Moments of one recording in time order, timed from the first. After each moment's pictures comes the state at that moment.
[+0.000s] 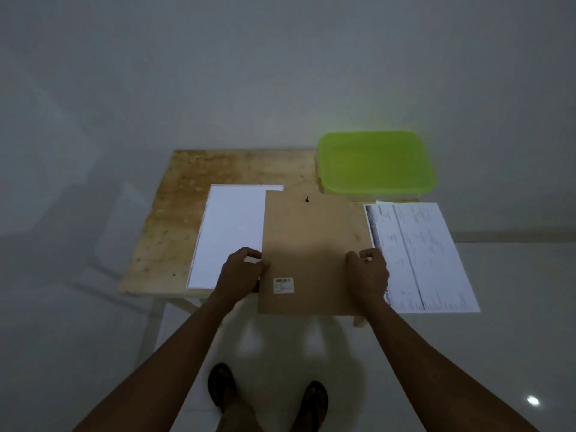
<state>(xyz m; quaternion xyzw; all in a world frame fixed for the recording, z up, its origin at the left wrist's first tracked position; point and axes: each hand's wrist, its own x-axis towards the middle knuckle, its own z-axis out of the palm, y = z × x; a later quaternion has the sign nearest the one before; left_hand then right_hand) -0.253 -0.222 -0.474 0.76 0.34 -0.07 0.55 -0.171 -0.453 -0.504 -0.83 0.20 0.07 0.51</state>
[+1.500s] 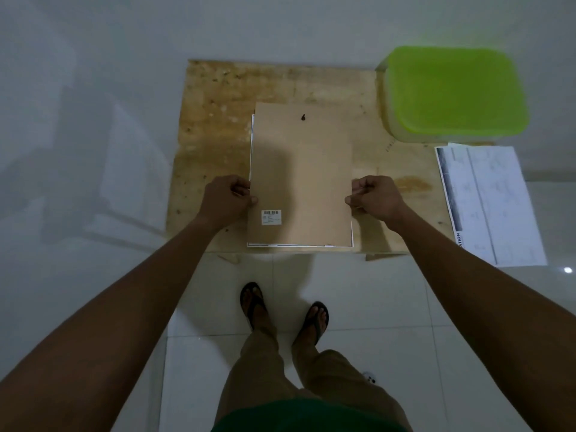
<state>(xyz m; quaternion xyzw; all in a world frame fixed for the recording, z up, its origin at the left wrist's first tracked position) -0.241 -0.012 -0.540 0.86 0.24 -0.05 0.45 -0.130 -0.310 -0.520 -0.82 0.09 0.28 0.48</state>
